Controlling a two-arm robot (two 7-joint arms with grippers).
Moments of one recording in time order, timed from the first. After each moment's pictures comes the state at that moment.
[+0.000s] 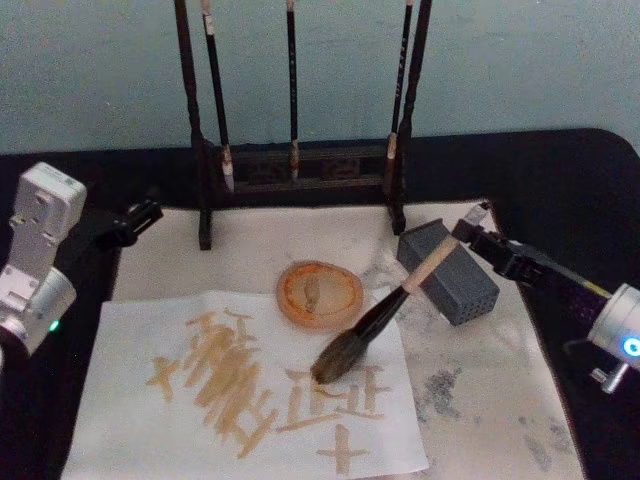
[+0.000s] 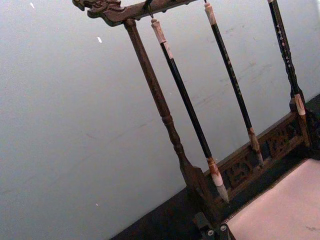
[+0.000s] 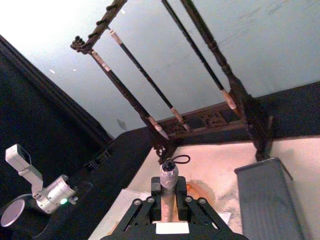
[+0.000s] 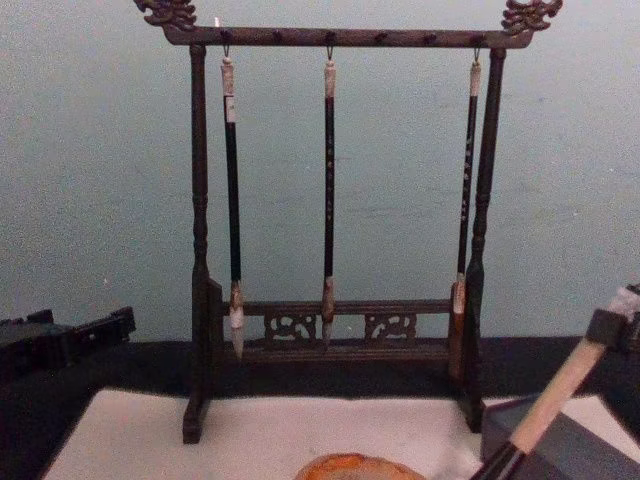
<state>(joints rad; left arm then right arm) -0.20 0.60 0.45 -1.41 -0.25 -0.12 0.03 0.06 0.77 -0.45 -1.67 1.32 0.12 0.37</state>
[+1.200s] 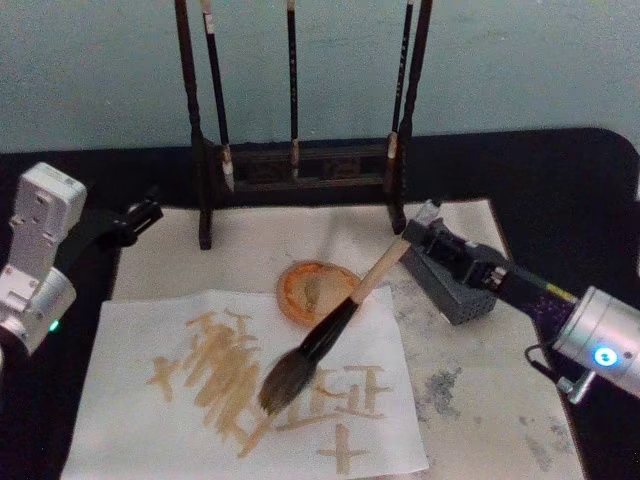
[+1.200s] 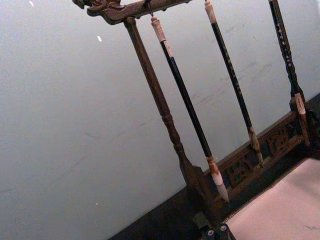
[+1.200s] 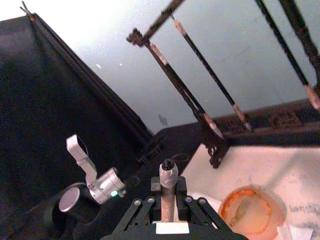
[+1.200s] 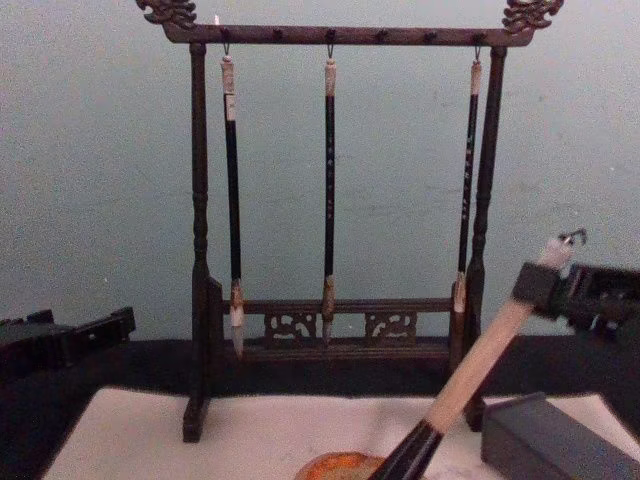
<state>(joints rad) -0.20 0.60 0.45 -1.41 -0.25 -0.12 0.03 0.06 0.76 -0.48 -1.77 1.32 0.13 0.42</state>
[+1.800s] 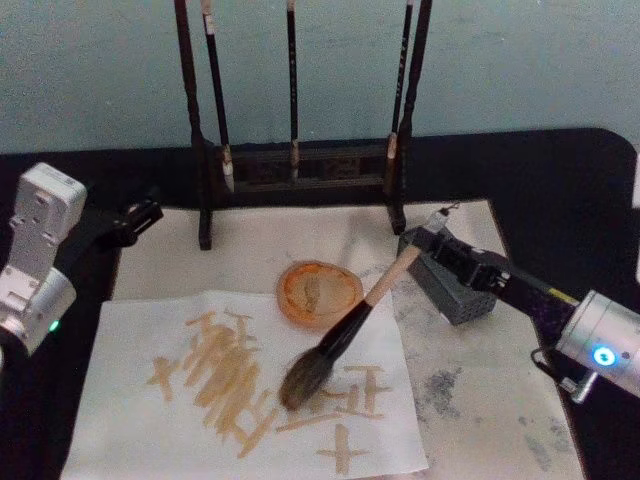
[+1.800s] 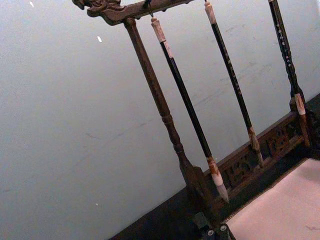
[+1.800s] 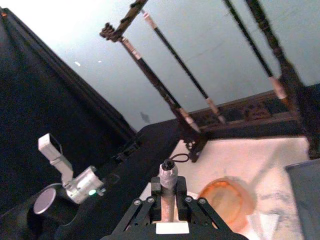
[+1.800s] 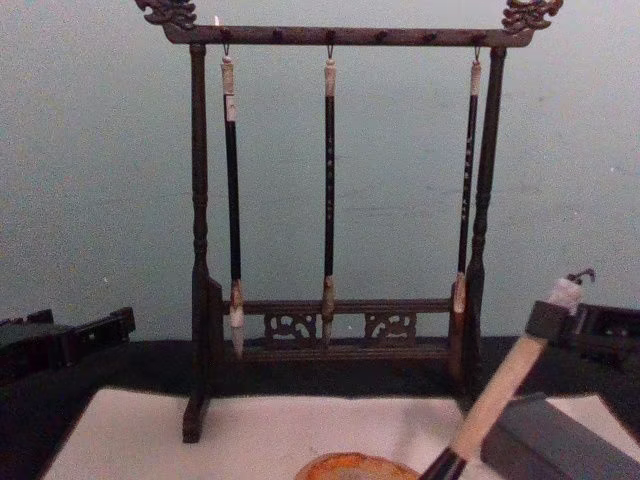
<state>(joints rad) -0.20 0.60 0.45 -1.41 -0.25 -0.12 0.03 0.07 0.74 -0.50 -1.71 1.31 0.13 0.39</state>
